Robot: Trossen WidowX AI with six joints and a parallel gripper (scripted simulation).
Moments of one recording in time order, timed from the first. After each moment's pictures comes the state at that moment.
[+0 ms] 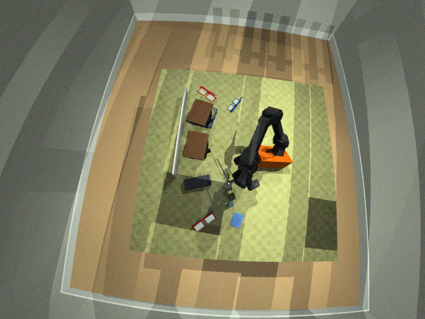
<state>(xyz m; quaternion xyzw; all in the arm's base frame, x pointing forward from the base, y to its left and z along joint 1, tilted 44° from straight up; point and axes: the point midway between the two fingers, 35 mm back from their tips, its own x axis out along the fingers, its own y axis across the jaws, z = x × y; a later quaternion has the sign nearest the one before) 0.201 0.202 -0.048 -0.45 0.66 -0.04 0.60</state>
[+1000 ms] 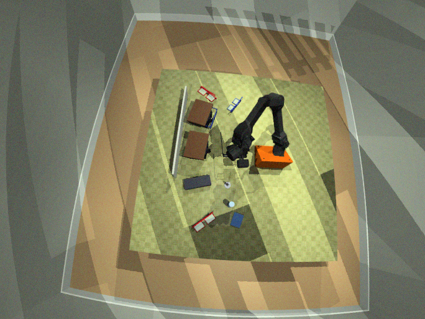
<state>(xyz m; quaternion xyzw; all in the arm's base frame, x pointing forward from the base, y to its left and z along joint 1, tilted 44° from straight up) 0.241 0.109 0.027 -0.34 0.64 -0.17 0.67</state>
